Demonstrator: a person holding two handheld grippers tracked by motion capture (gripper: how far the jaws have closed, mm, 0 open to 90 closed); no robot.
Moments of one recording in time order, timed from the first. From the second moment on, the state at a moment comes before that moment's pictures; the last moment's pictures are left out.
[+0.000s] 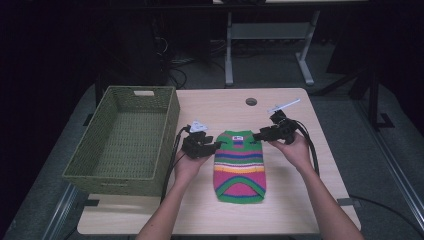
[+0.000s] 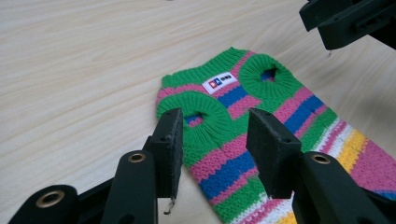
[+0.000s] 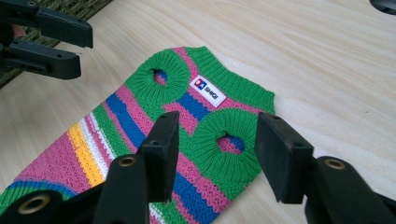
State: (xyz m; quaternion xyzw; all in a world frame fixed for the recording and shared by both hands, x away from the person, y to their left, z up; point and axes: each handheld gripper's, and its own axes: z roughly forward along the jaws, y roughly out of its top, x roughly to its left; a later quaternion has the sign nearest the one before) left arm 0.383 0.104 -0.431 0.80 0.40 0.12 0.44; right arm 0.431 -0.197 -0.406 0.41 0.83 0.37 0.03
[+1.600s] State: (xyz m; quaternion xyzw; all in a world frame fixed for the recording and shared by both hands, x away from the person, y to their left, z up) left arm 0.342 0.116 -0.423 0.81 0.34 0.06 0.48; right arm 0.390 -0.245 -0.413 0.36 0.83 0.41 -0.06
